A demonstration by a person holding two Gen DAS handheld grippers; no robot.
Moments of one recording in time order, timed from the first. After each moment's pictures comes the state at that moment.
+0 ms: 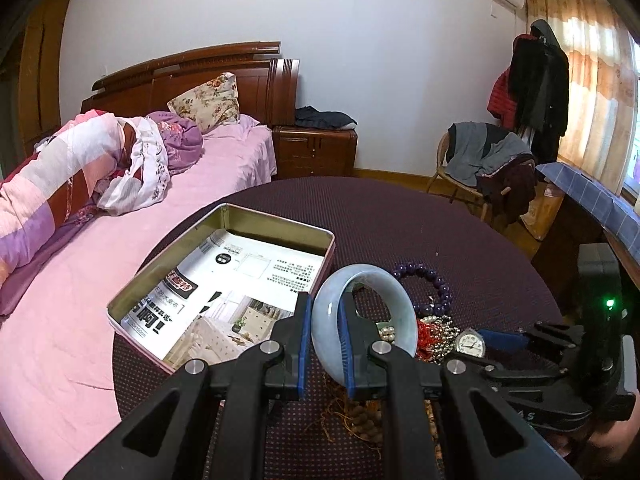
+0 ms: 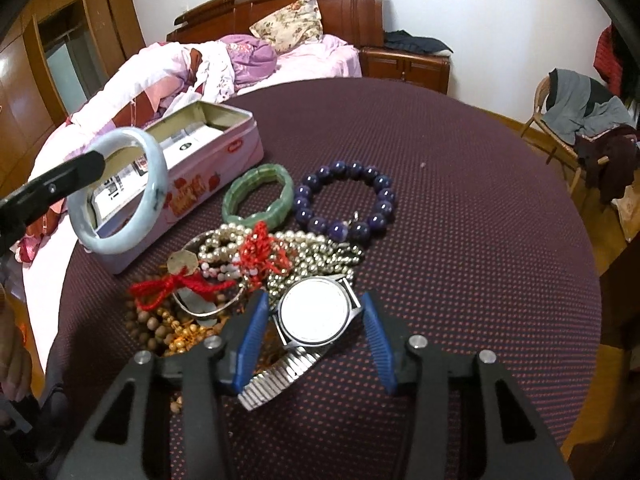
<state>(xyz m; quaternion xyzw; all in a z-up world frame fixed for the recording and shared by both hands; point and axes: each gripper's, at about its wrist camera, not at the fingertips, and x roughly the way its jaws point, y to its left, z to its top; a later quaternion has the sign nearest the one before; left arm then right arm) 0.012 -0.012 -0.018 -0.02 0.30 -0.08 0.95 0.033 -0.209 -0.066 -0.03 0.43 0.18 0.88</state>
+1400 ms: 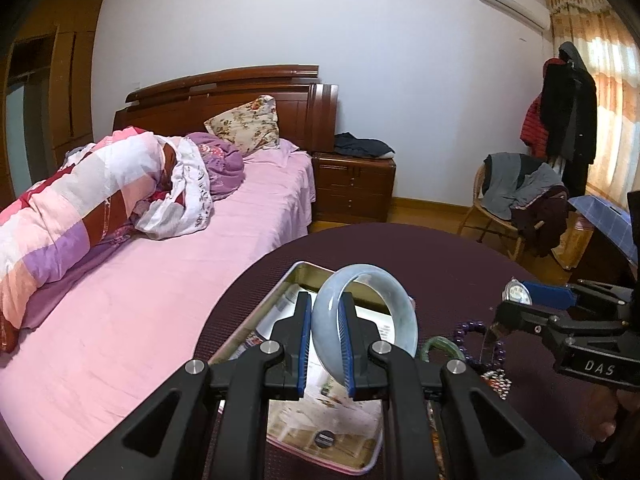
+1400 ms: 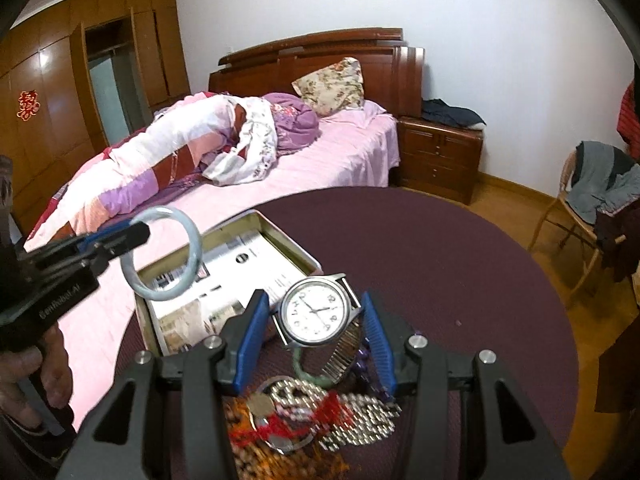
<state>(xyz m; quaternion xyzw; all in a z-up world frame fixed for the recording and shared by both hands) 0.039 0.046 0.014 -0.03 0.27 -0.02 0.96 0.077 -0.146 0.012 -0.04 0.33 0.25 0.91</state>
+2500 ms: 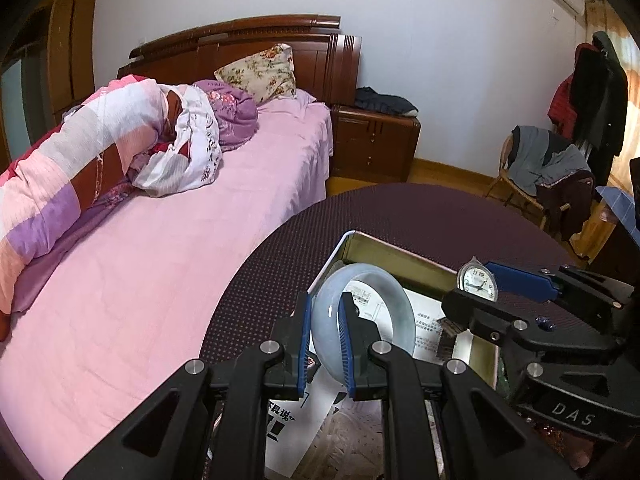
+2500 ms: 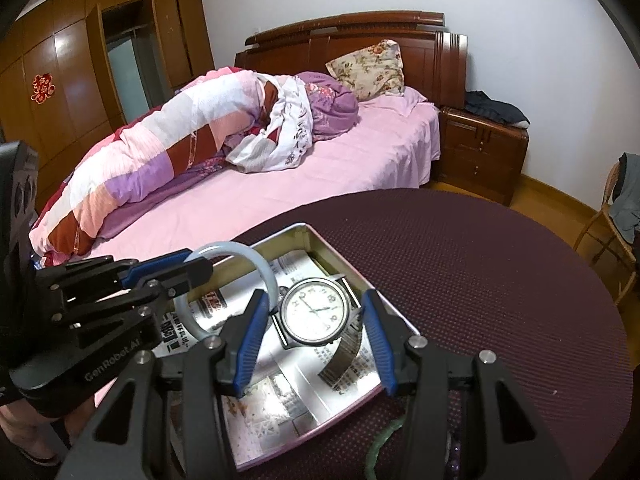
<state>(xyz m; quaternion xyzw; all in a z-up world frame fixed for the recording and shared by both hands) 0.110 0.080 -0.028 -0.04 0.35 0.00 0.94 0.129 -0.073 -0.022 -0.05 0.35 0.29 0.89</state>
